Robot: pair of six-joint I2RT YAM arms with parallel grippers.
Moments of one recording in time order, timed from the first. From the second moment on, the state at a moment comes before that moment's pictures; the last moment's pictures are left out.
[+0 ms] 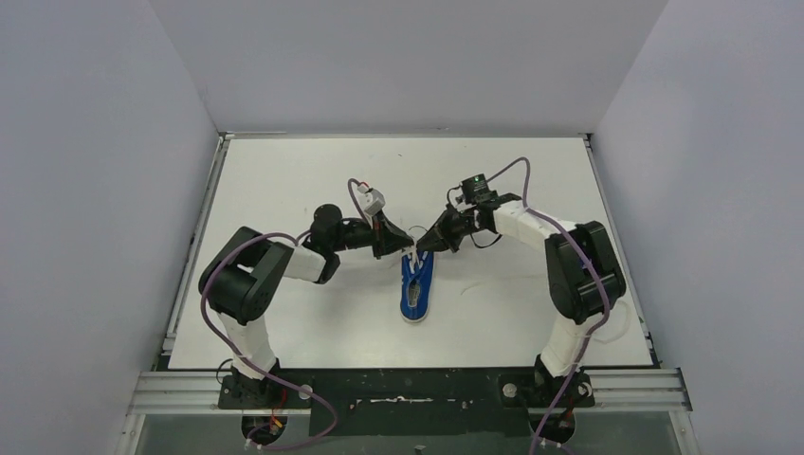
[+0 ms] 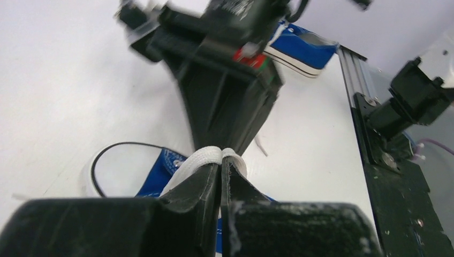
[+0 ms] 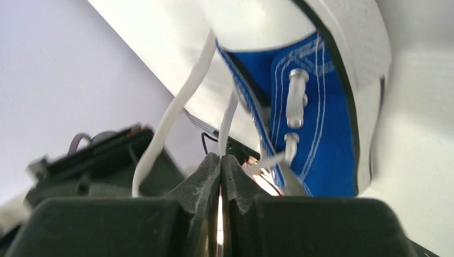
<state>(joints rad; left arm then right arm) -0.49 1.85 0.74 1.10 0.91 -0.36 0.41 1.85 1.17 -0.39 -0.73 1.18</state>
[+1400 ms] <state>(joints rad) -0.50 1.86 0.65 1.24 0.76 -0.61 0.42 1.68 1.03 -0.07 -0.62 -0.21</state>
